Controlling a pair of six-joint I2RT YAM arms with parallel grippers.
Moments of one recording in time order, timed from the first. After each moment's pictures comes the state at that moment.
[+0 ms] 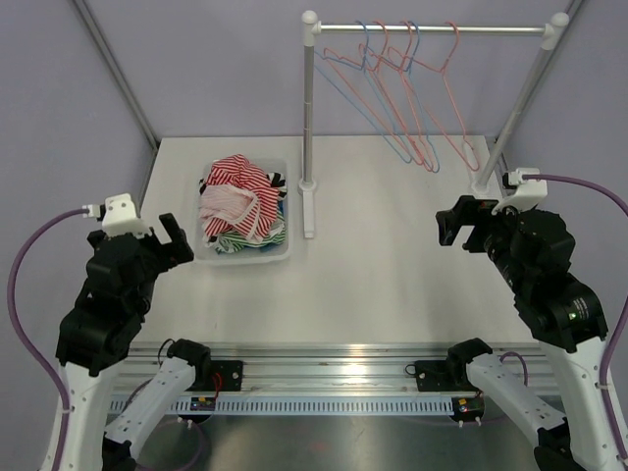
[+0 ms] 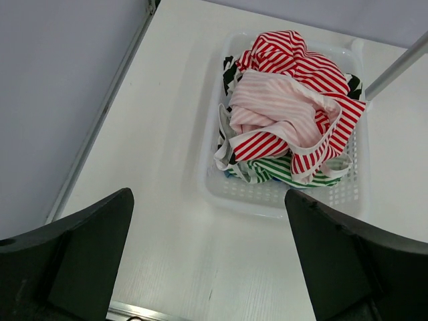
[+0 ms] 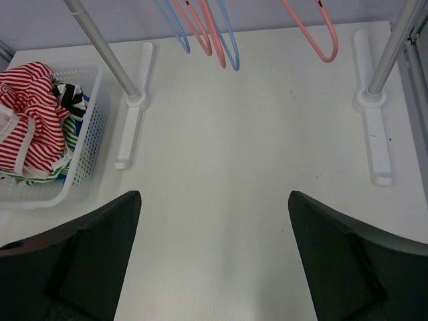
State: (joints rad) left arm -0.30 0.62 1.20 -0.94 -0.46 -0.26; right arm 0.35 0.73 1.26 -0.80 0.17 0.24
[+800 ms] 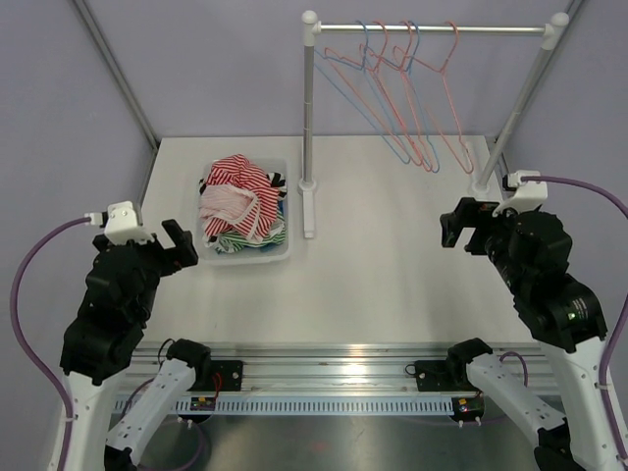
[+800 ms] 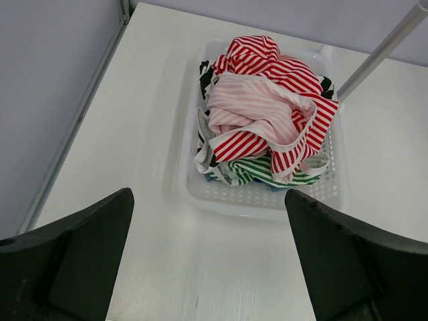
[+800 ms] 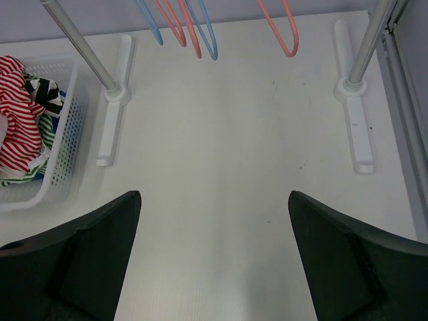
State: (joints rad) left arm -0.30 0.52 1.10 -0.87 -0.39 -0.26; right arm 0.35 0.72 1.26 -0.84 0.23 0.23
